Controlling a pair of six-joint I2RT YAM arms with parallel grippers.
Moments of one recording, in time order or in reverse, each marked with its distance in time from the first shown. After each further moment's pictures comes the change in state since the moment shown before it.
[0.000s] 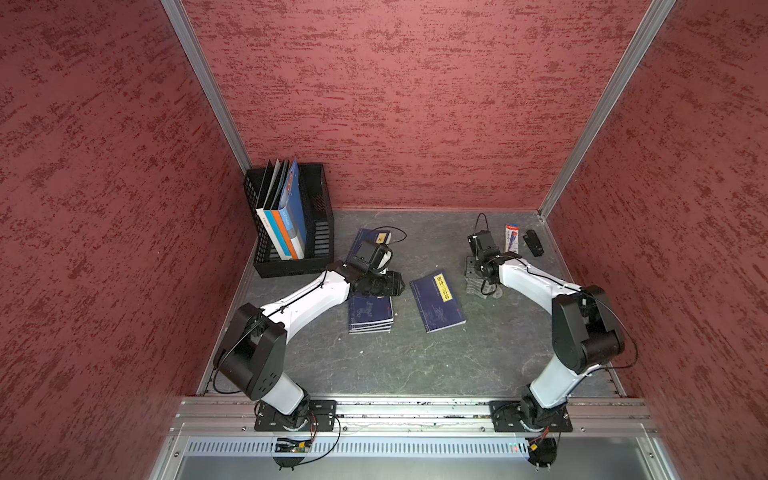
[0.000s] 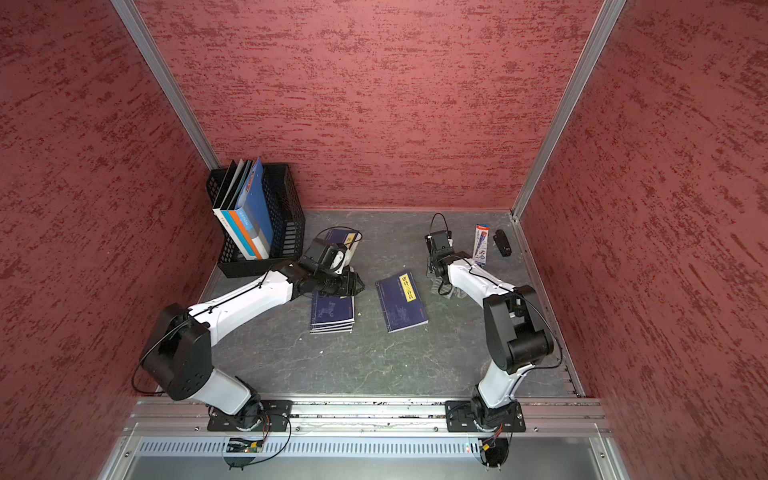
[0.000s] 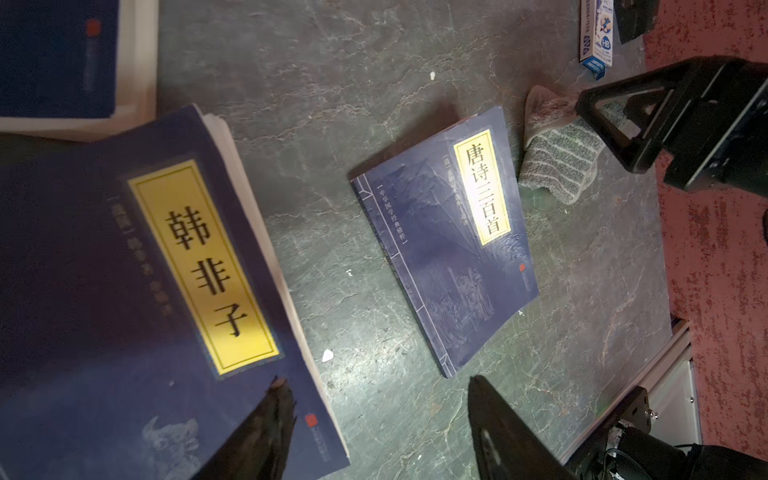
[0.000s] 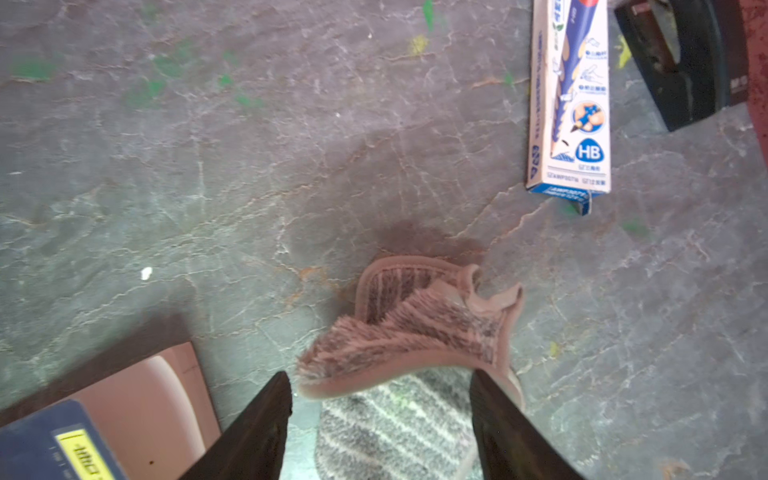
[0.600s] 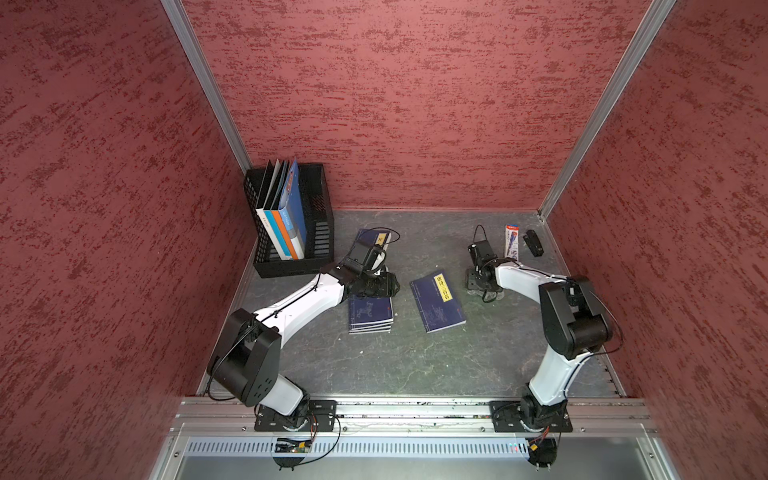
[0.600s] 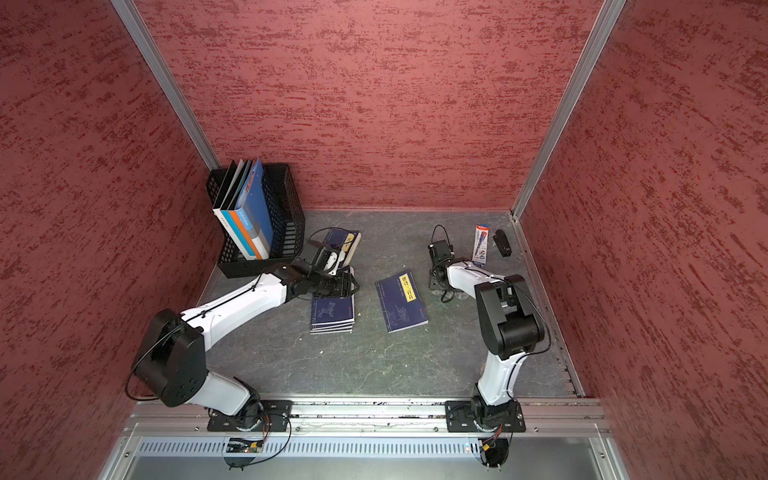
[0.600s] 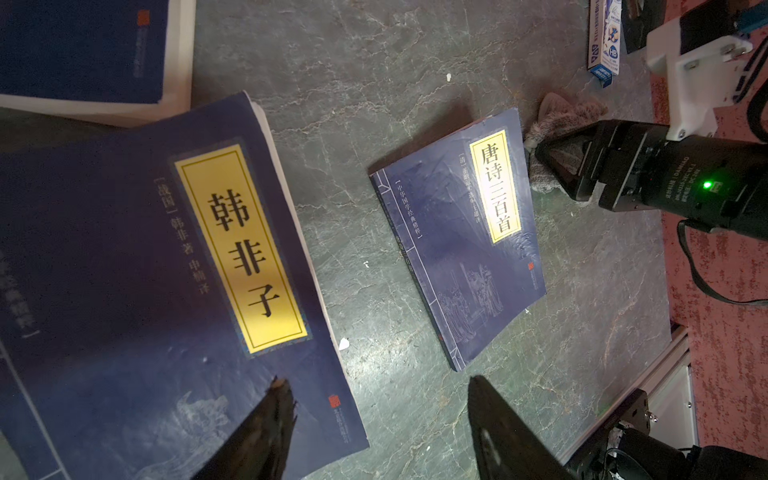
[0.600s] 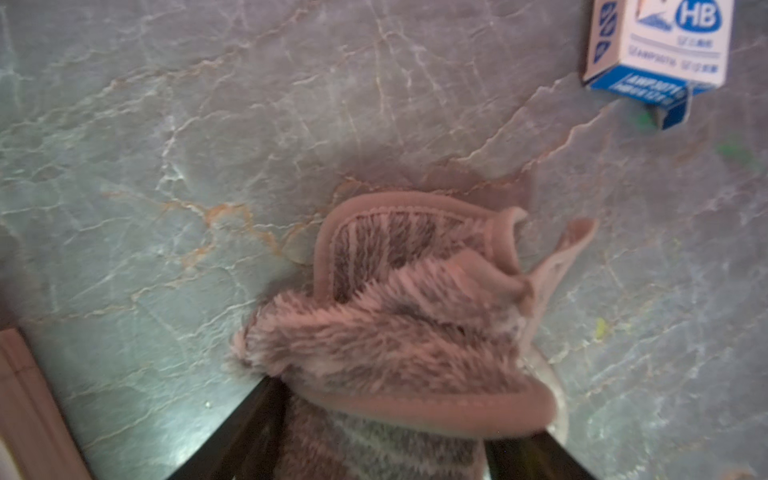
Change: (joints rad) left arm 0.026 -0.031 -0.032 0.001 0.008 0.001; right arm -0.055 0.105 -0.052 0.010 -0.054 -0.005
